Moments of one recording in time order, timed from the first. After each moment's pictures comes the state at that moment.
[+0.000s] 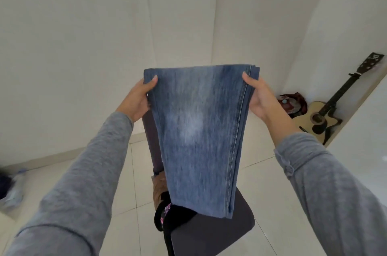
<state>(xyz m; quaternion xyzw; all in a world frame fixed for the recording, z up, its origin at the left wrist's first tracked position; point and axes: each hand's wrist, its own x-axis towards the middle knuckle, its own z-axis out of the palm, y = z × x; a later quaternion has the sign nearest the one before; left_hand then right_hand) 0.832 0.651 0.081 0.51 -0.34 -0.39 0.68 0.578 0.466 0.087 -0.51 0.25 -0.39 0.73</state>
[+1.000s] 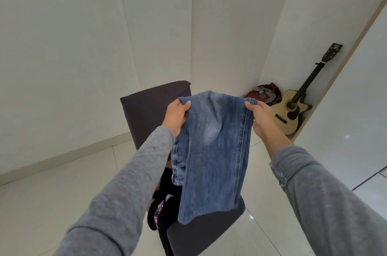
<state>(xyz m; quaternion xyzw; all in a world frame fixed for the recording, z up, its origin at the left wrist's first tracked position) 0.744 0.591 0.016 0.53 -0.28 -0.44 0.67 0.542 0.488 0.020 -0.44 0.49 -0.48 0.59</state>
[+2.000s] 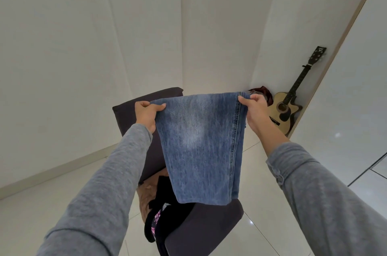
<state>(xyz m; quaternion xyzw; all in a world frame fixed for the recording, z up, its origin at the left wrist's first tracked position) 0.800 0.597 0.027 0.60 -0.18 -0.34 0.70 0.541 0.494 0.049 -0.44 0.44 -0.54 0.57</state>
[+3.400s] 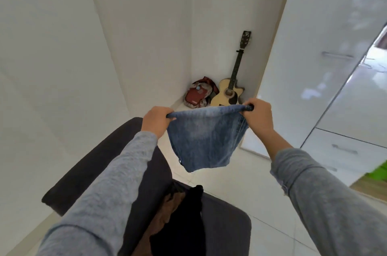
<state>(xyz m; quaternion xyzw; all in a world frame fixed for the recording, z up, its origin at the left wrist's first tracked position) 0.846 0.358 0.007 0.61 -0.75 -0.10 0.25 0.563 0.389 0.020 -0.54 0.72 -0.41 0.11</state>
